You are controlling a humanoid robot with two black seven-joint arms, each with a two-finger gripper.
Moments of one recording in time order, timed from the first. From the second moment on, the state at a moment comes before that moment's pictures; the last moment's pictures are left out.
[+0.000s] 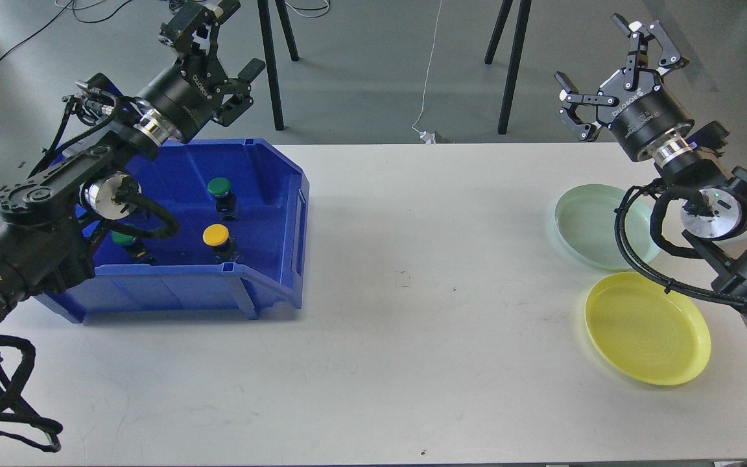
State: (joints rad) left arm -0.97 0.32 -0.53 -0.57 0.34 -0.49 -0.49; right arm 0.86 -0.45 0.60 0.74 0.09 0.49 0.34
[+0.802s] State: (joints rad) left arm -0.89 0.46 -0.70 -1.16 0.48 -0.49 -0.49; right arm 0.83 -0.47 0.66 0.75 0.09 0.49 0.34
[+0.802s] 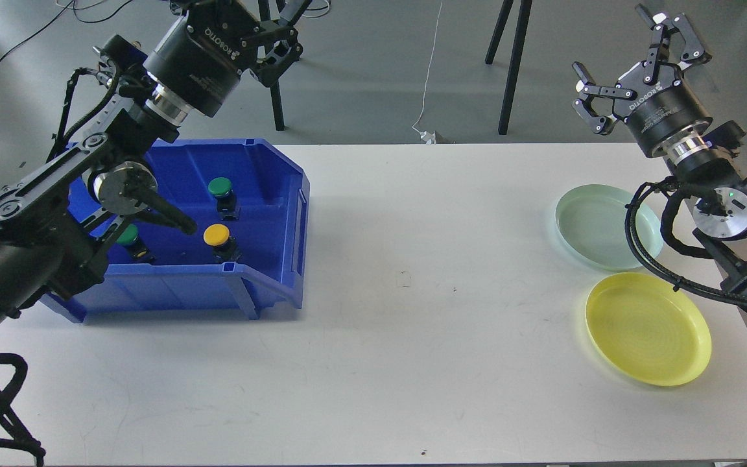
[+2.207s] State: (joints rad) left arm -1.55 0.42 0.84 -0.93 1.16 -0.17 -0.49; right arm 0.73 -0.47 0.67 0.73 0.09 0.49 0.34
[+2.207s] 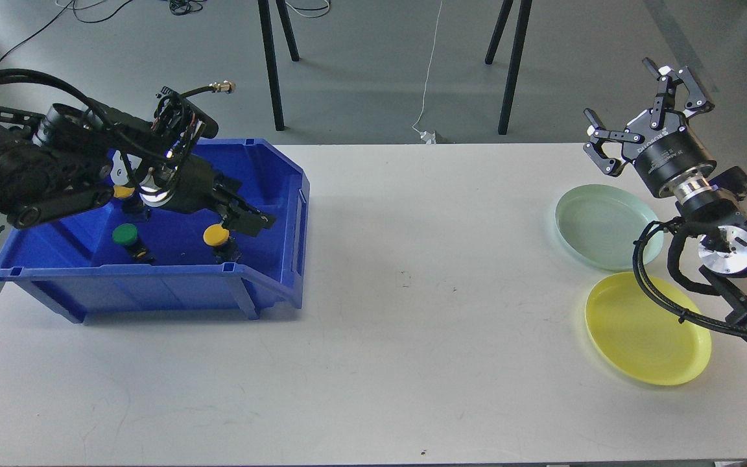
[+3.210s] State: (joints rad) left arm -1.46 0.41 0.88 -0.84 1.17 -0.17 -0.49; right arm 0.71 -0.47 0.69 0.73 0.09 0.49 0.34
